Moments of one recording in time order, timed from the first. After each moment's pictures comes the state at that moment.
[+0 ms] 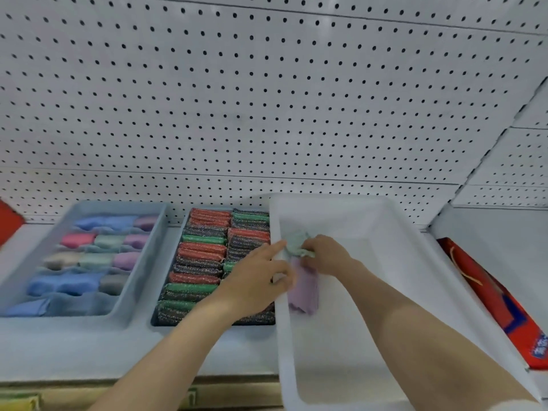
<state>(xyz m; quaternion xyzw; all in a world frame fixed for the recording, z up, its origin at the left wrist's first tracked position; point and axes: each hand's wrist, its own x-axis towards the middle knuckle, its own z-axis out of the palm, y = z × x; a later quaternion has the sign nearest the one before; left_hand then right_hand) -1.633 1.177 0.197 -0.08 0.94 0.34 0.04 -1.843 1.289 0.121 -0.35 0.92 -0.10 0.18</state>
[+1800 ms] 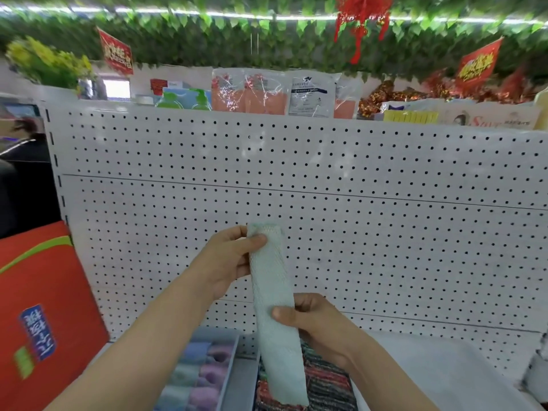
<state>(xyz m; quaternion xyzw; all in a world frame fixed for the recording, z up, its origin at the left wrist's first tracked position) -1.580 0.991 0.410 -0.14 0.61 0.74 -0.25 -1.678 1.155 0.340 -0.38 0.56 -0.61 0.40</state>
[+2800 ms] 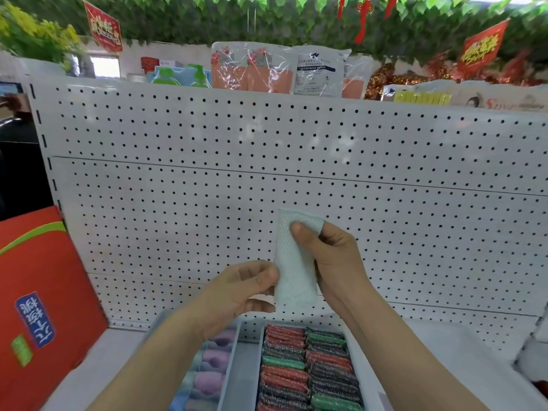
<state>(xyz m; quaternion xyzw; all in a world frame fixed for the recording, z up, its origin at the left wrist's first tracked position) -1.556 0.994 0.349 -0.03 0.69 0.72 -0.12 -1.671 1.132 0.392 -0.35 0.49 -0.78 0.17</state>
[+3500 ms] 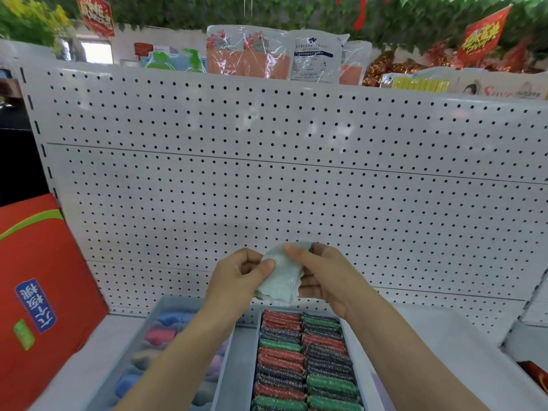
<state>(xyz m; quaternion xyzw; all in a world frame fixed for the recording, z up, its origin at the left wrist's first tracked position) -1.567 1.019 0.327 -0.16 0.68 0.64 -0.33 -1.667 1.149 0.372 -0.25 0.67 -0.64 0.29</state>
